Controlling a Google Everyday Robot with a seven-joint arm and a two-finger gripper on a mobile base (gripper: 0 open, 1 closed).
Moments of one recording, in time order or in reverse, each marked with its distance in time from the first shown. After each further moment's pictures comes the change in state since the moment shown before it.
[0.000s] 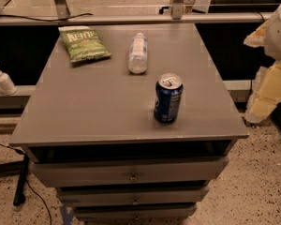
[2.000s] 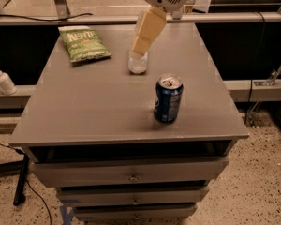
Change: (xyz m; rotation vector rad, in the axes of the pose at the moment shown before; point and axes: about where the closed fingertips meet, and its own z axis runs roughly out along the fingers) arm -0.244 -0.086 0.034 0.010 -0.426 -0.214
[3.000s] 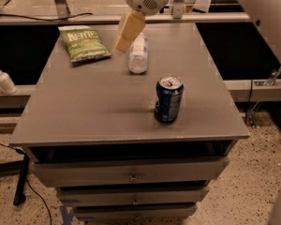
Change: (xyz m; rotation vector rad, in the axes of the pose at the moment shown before) arm -0.021 -0.038 0.054 0.013 -0.113 -0.059
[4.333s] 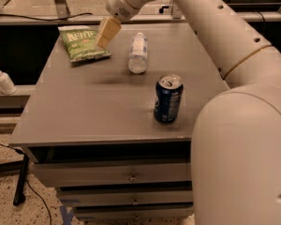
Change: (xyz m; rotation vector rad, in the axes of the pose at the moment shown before) arm -0.007 -0.078 0.107 0.042 -0.128 -0.047
